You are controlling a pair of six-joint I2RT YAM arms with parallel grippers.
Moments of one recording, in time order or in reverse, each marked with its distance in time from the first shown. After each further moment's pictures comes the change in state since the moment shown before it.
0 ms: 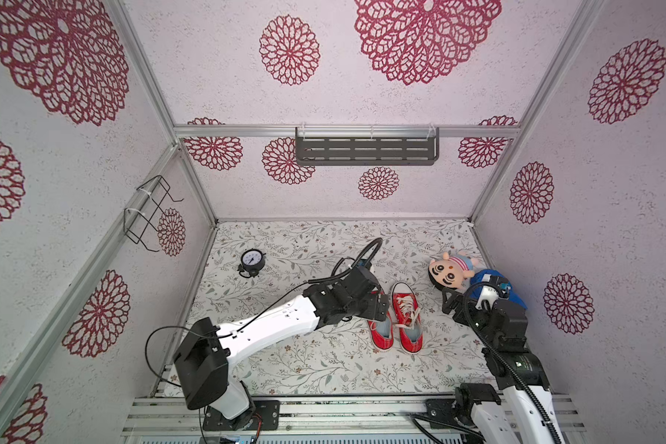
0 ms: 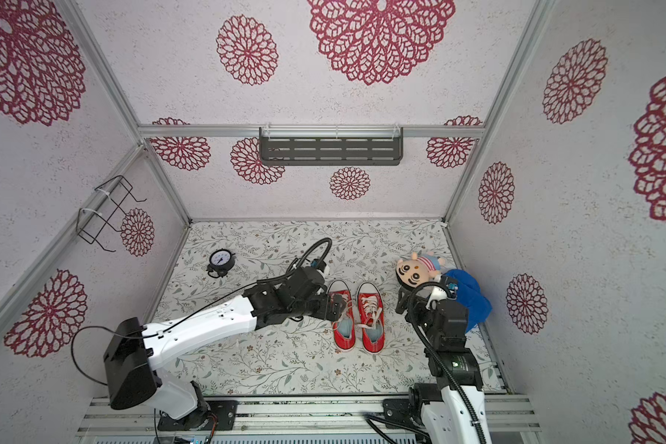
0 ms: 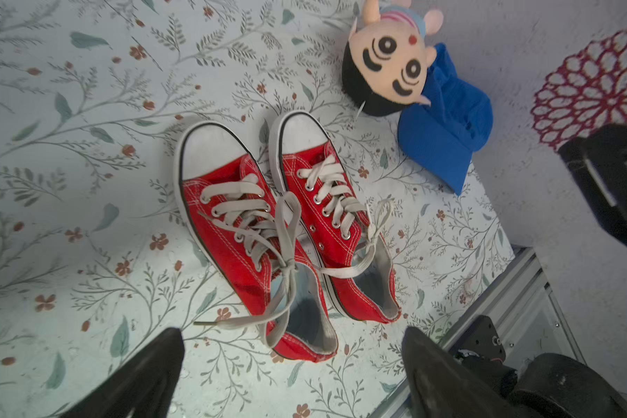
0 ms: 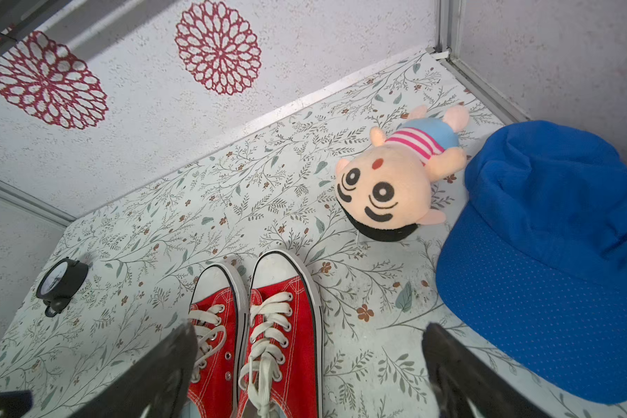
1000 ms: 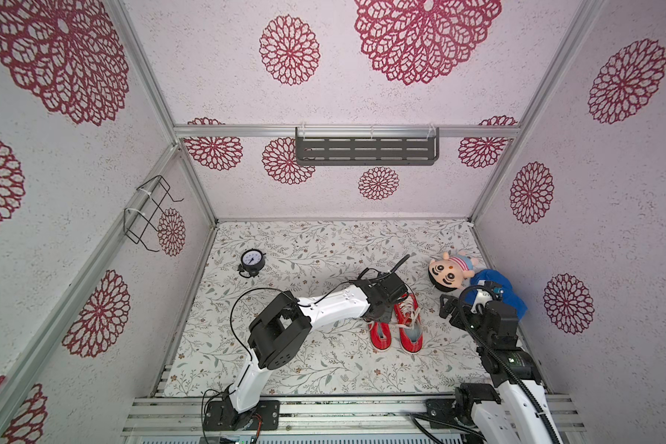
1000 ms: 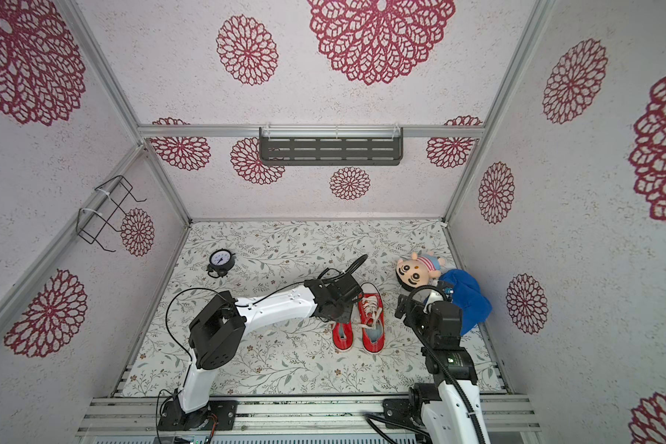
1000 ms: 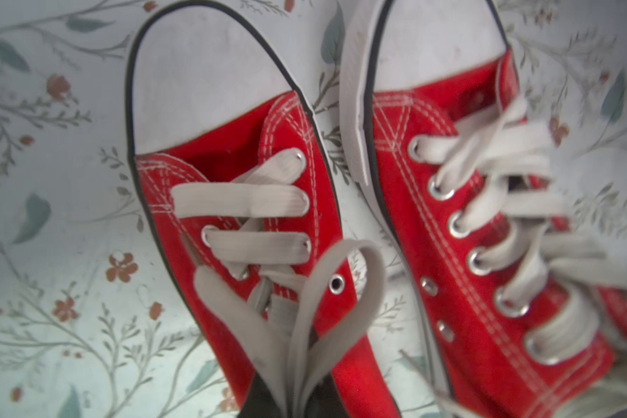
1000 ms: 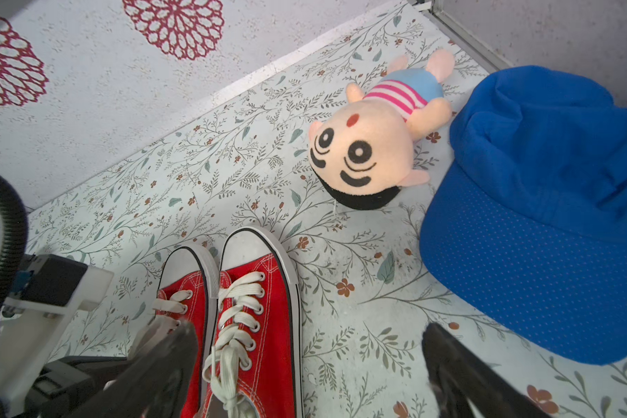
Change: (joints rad) left arm 0.000 0.438 0.280 -0.174 -0.105 -0.002; right arm 0.000 0.035 -0.071 0.010 0.035 0.008
